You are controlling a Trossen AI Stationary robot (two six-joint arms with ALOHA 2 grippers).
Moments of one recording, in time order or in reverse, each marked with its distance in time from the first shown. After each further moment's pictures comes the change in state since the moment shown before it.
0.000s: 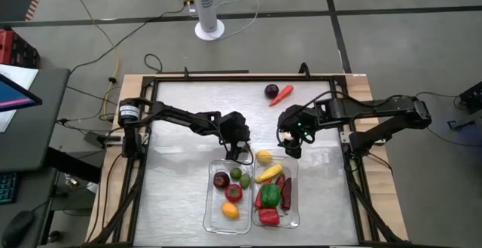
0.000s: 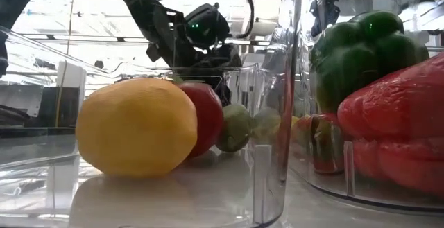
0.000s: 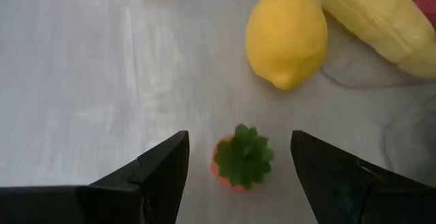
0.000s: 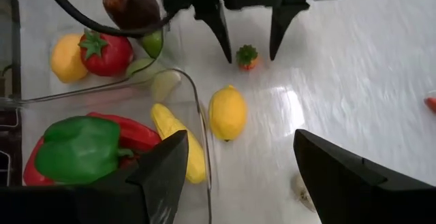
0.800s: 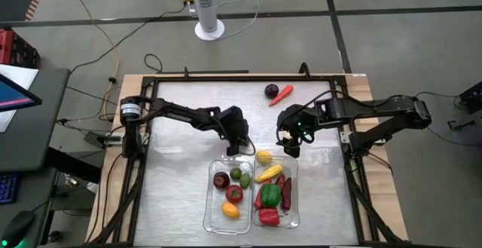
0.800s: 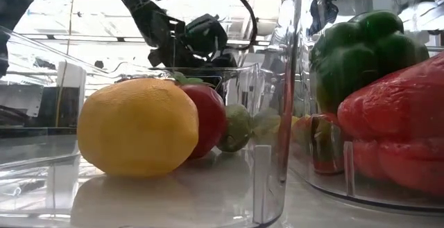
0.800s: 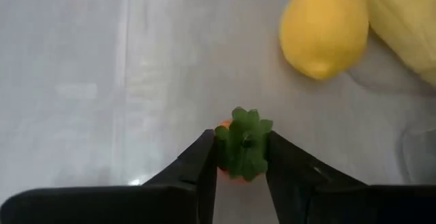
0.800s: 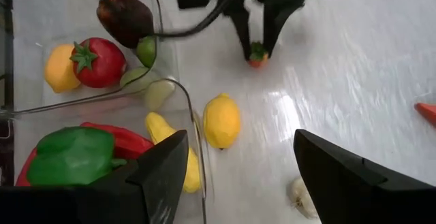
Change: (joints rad) left arm 0.061 0.011 -0.001 -0.018 0.055 -0.103; right arm -0.001 0.000 0.000 0.023 0.025 0.007
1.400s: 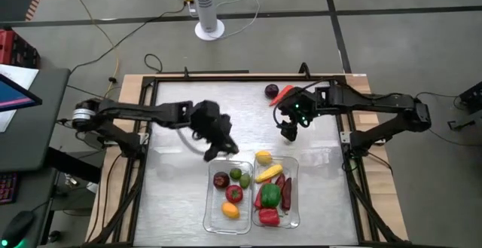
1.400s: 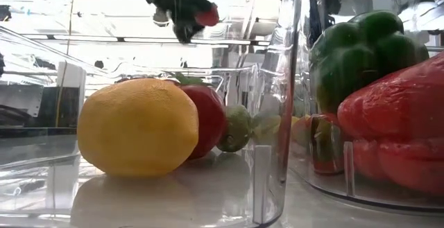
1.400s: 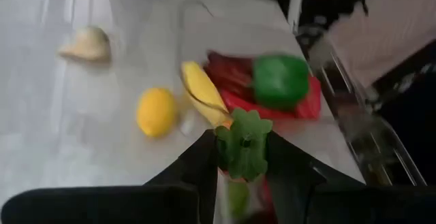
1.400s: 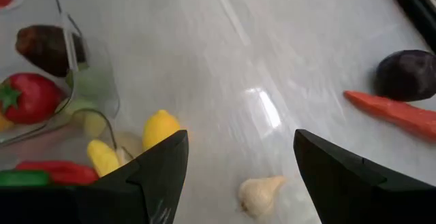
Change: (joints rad) left arm -0.113 -0.471 0.002 -0.259 0.144 -0.187; right arm -0.180 -0.001 0.000 -0.019 0.022 -0.038
